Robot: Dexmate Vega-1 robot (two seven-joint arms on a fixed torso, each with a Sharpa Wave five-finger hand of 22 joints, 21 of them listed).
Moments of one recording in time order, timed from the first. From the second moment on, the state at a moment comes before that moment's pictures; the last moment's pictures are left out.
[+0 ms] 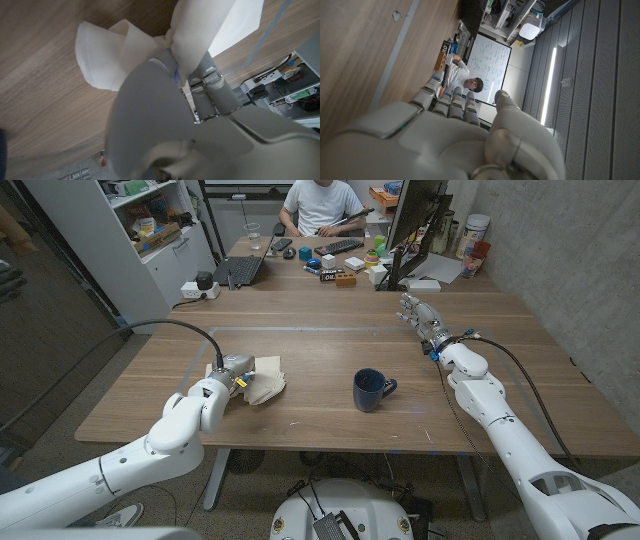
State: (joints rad) left arm 1.06 1.08 0.62 -2.24 0.79 0.85 -0.22; left_hand 1.54 -0.01 0.48 -0.18 0.31 1.10 0.08 0.61 0.32 0.87 -0.08 0.57 0.83 0.94 -0.01 0.52 0.42 1.11 -0.11 0.66 0.21; right arm -0.82 -0.30 -0.15 -1.33 0.36 0.13 0.17; right_hand 0.40 0.15 0.37 -0.05 0.17 0.19 0.05 0.19 0.18 0.17 0.11 0.20 0.19 0.07 0.05 0.22 0.24 0.28 0.04 0.19 0.17
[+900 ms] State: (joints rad) left arm 0.99 1.17 0.55 -2.37 0.78 0.89 -0.35; left_hand 1.55 -0.01 0.48 -0.17 0.33 1.09 0.09 0.64 0.34 0.87 -0.08 0.56 0.89 0.93 -0.02 0.52 0.45 1.08 -0.11 0.72 0.22; right arm -0.81 -0.30 -0.14 -1.32 0.36 0.15 0.17; right_hand 0.40 0.15 0.36 -0.06 0.17 0.19 0.05 0.19 0.18 0.17 0.11 0.20 0.19 0.07 0.05 0.22 0.24 0.28 0.04 0.19 0.17
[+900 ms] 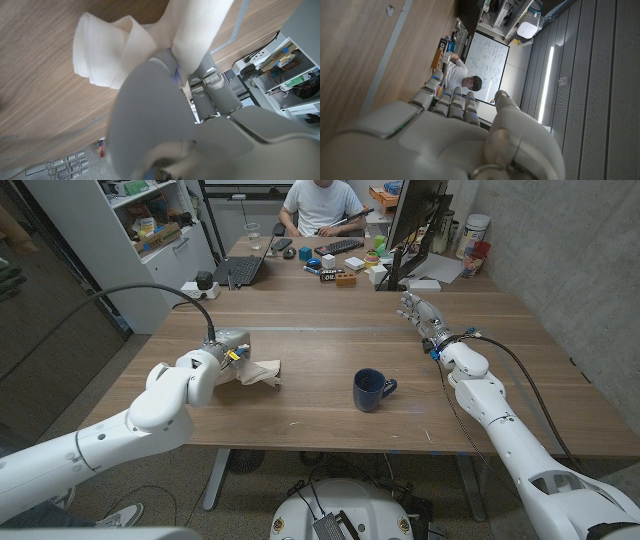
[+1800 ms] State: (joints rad) left arm 0.92 1.20 0.50 -2.42 0.88 0.88 -0.46; left_hand 1.56 -0.01 0.48 -0.17 0.35 1.09 0.09 0.65 0.35 0.86 -0.07 0.54 0.92 0.93 -0.02 0.52 0.47 1.06 -0.10 0.77 0.22; right arm -0.80 -0.30 -0.14 -1.32 0.36 0.16 0.17; right_hand 0.40 0.15 0.36 -0.06 0.17 0.19 0.05 0.19 0.18 0.17 0.11 0.20 0.19 0.07 0.05 0.22 0.24 0.28 0.04 0.19 0.17
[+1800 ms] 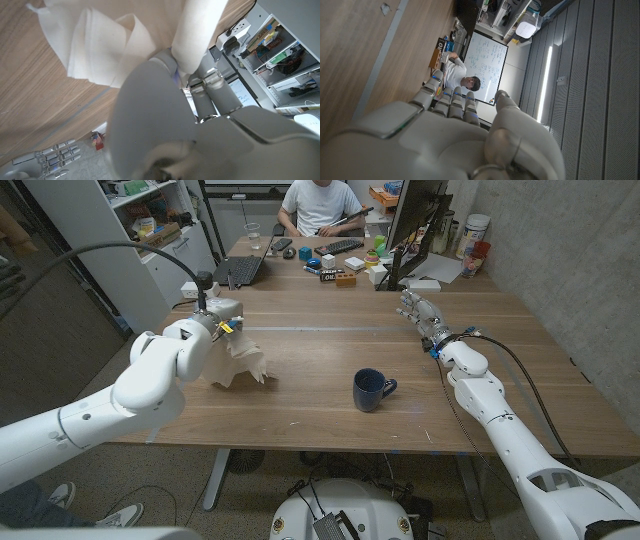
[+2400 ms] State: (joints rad) left arm 0.89 1.21 0.43 -2.44 0.96 0.89 -0.52; left_hand 1.56 -0.01 0.48 -0.17 0.37 1.08 0.09 0.65 0.36 0.87 -0.07 0.52 0.93 0.93 -0.02 0.52 0.48 1.05 -0.10 0.81 0.21; right arm -0.79 -0.29 -0.14 -1.30 0.36 0.17 0.17; right_hand 0.40 0.15 0.36 -0.06 0.17 0.19 0.05 0.19 0.18 0.17 0.11 0.20 0.19 0.07 0.05 0.22 0.24 0.28 0.04 0.19 0.17
